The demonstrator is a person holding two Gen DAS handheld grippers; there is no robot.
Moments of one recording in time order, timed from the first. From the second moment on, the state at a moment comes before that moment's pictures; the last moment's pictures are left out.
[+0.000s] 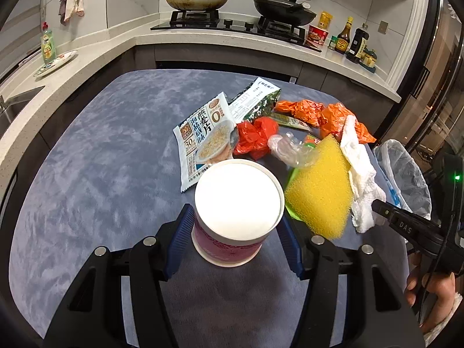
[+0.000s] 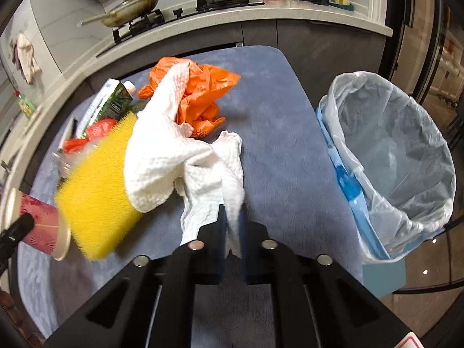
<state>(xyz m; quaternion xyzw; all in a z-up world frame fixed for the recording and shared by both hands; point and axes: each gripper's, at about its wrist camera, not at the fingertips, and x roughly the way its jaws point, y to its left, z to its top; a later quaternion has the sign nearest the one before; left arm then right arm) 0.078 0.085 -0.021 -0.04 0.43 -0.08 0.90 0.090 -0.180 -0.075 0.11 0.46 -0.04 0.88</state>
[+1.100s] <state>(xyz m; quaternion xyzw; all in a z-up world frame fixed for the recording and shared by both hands) 0.040 0.057 -0.008 -0.03 0.43 -0.10 0.89 0.082 -0.167 -0.053 0.13 0.44 0.02 0.89</state>
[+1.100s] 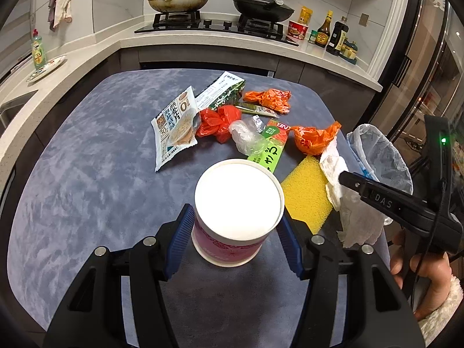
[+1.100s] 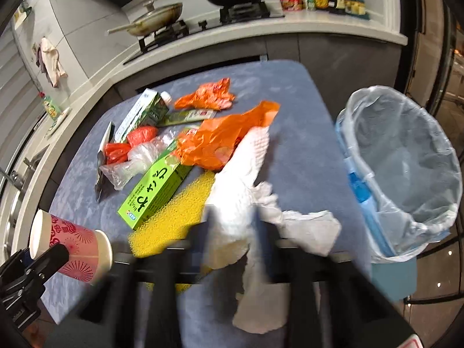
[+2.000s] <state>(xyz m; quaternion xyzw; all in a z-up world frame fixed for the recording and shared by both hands) 0.031 -0.007 0.048 0.01 0.39 -0.19 0.90 -0.006 -0.247 0.071 0.16 0.29 -0.04 0.94</state>
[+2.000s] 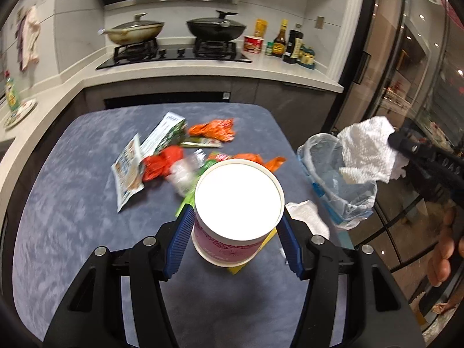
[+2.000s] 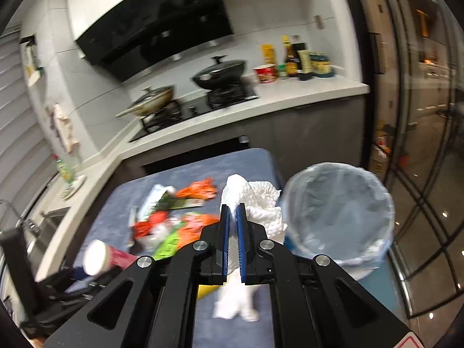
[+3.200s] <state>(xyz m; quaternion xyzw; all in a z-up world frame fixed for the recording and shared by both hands) 0.125 -0.285 -0.013 0.06 0.40 -0.34 0.85 0.053 -0.437 -0.036 0.22 0.35 -0.17 0.89</state>
